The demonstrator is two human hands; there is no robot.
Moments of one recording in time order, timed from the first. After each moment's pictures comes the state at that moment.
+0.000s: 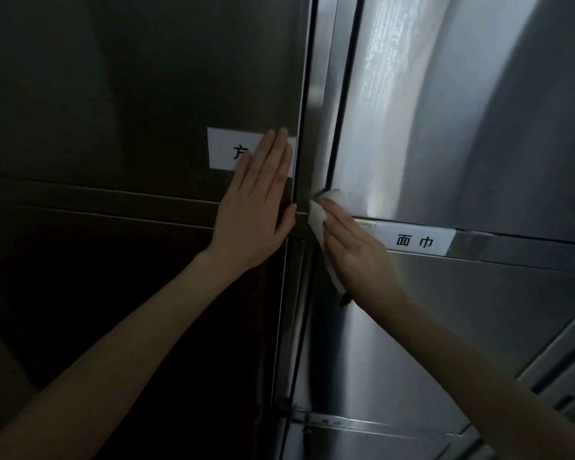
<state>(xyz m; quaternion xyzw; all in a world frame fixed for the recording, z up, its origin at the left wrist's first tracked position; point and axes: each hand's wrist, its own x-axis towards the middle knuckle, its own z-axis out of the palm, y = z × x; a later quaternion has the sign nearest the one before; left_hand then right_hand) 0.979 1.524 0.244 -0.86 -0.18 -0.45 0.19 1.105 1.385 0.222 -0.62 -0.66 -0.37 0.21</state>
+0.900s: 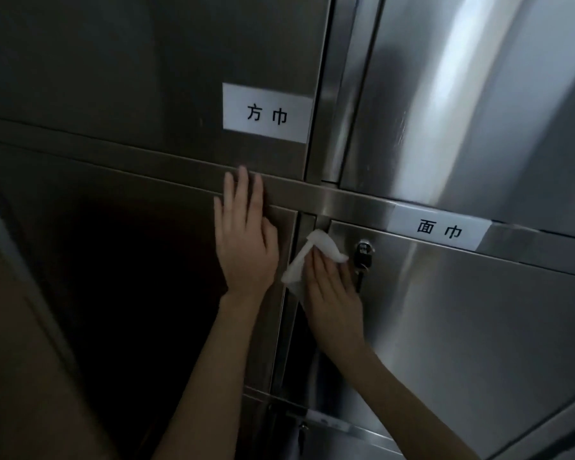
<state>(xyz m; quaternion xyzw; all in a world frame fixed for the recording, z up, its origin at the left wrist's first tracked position) 0.991 1.500 0.144 -0.72 -0.37 -0.59 0.05 1.109 1.405 0.081 -0.64 -0.65 -0.36 0.20</state>
